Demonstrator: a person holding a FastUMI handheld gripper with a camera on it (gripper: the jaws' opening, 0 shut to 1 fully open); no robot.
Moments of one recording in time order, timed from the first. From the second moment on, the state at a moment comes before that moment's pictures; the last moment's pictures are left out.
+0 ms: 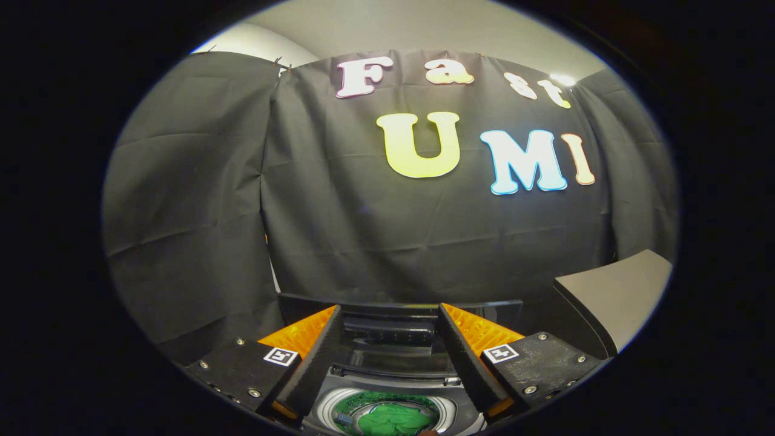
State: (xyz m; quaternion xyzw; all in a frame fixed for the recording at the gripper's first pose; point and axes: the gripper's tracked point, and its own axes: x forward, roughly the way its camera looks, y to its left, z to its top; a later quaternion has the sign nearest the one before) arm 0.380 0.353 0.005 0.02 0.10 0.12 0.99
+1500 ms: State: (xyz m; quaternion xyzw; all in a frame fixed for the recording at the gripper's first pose) arm 0.506 0.367 -0.069 0.04 0.34 0.03 0.94
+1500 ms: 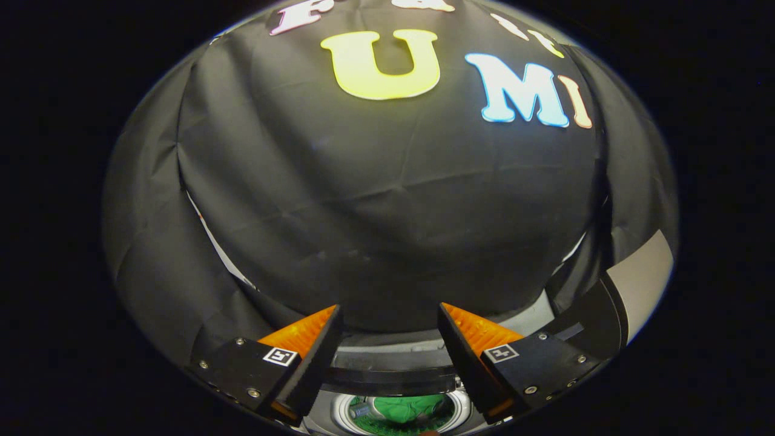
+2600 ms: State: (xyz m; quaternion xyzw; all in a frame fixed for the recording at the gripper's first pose) arm 0.427 0.364 -0.071 0.00 0.27 0.06 0.96
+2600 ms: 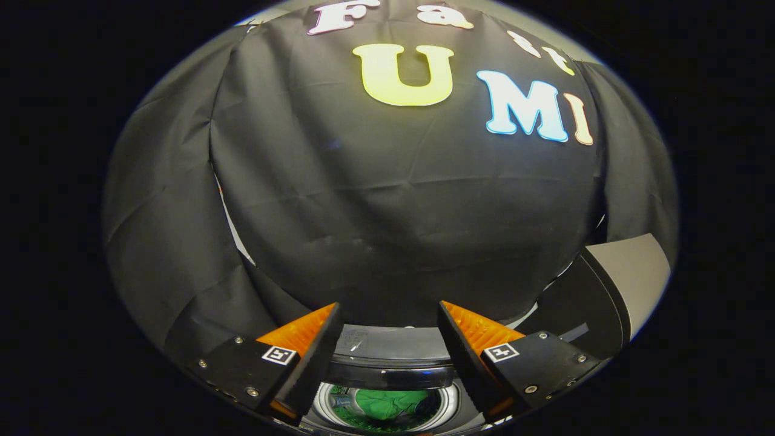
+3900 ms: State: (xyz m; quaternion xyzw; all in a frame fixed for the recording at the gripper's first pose) arm 0.325 0.360 -0.124 -0.02 0.26 0.07 0.96
